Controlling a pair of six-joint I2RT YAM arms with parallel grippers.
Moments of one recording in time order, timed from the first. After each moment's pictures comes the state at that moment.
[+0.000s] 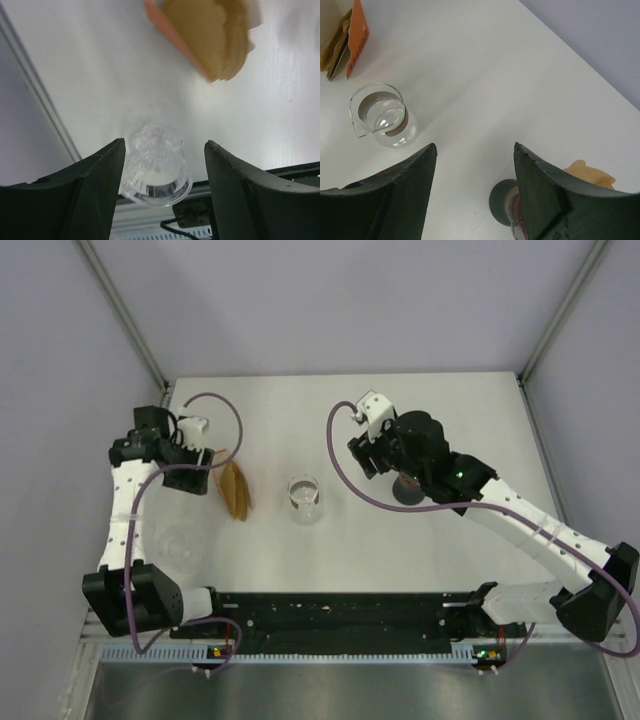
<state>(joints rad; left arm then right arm) 0.09 1.32 1.29 -1.06 0.14 0.37 0.79 1.23 1.22 -0.36 0.14 -0.18</state>
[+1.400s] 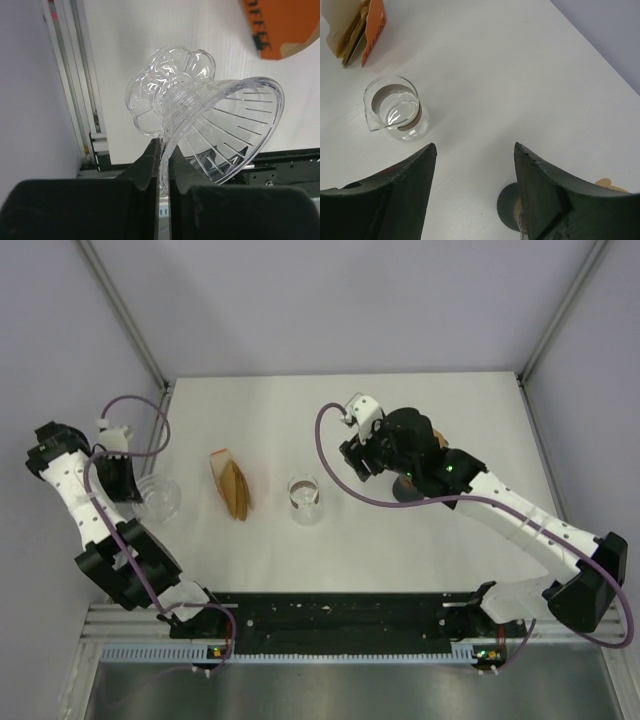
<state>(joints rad) 0.73 1.49 1.46 -1.30 0.33 0.66 0.79 1.30 1.26 -0.39 0.06 -0.20</state>
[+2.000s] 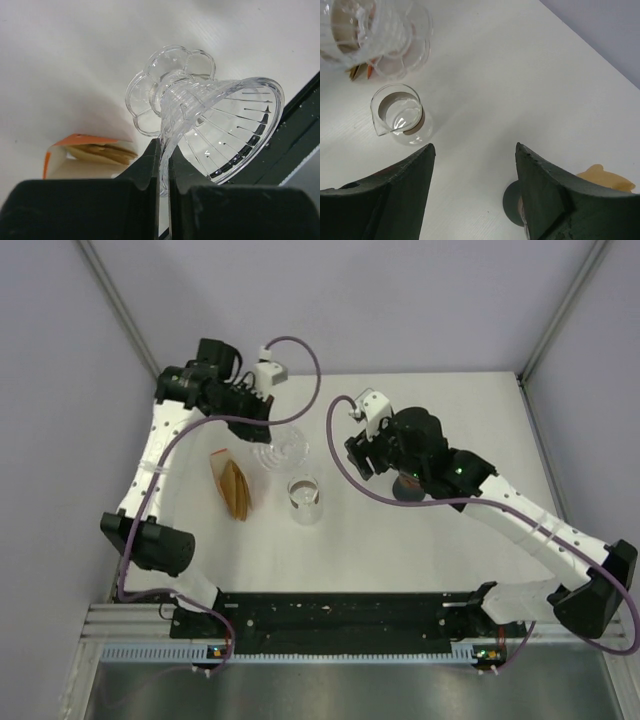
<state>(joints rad) -0.17 1.63 1.98 -1.33 0.47 0.40 0.79 1.27 1.26 -0.40 0.07 -0.14</state>
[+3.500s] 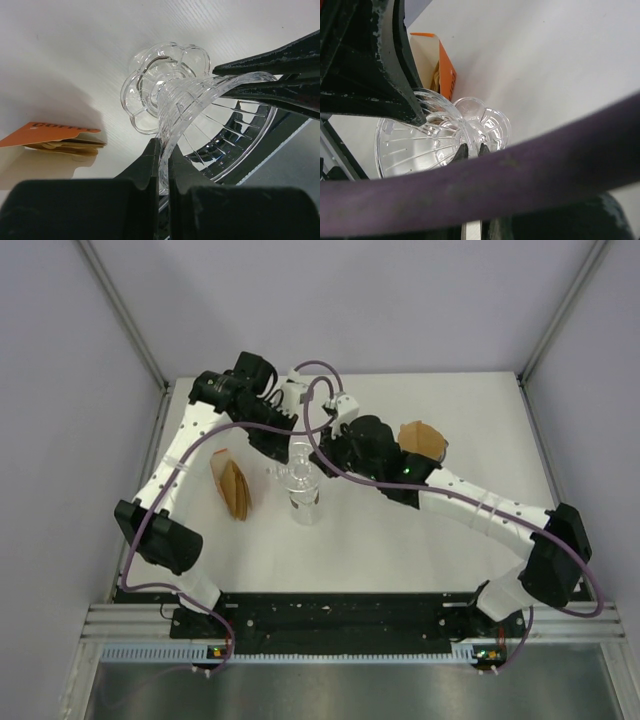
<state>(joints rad) -0.39 1.70 1.93 -1.38 0.38 0.27 0.89 1.48 1.25 -0.11 0.04 0.29</state>
